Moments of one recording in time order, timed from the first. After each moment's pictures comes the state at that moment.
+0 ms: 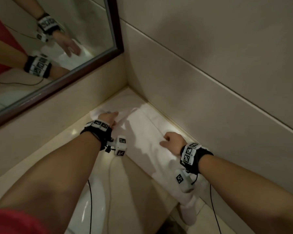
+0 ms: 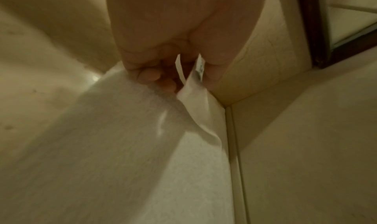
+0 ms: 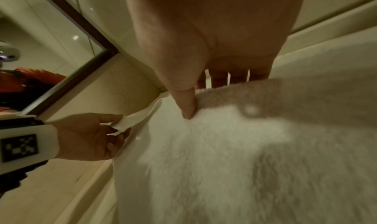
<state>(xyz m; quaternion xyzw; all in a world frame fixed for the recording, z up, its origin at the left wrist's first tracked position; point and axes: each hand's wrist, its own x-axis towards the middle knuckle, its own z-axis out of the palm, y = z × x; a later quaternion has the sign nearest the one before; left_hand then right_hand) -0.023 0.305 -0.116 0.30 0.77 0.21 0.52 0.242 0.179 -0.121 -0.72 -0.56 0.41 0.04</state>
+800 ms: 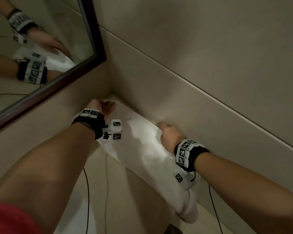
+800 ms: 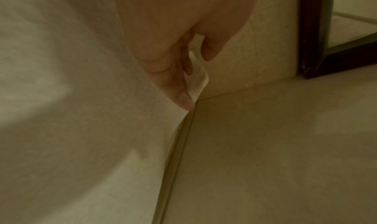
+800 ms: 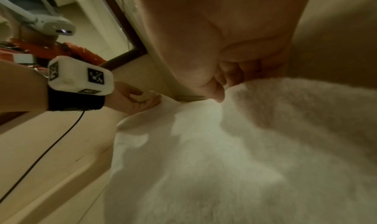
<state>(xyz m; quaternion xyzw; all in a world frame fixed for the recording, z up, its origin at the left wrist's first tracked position) 0.021 0.384 -0.090 0.11 0.60 0.43 0.66 0.258 0.226 -0.095 -0.74 -0.61 0.28 -0.02</state>
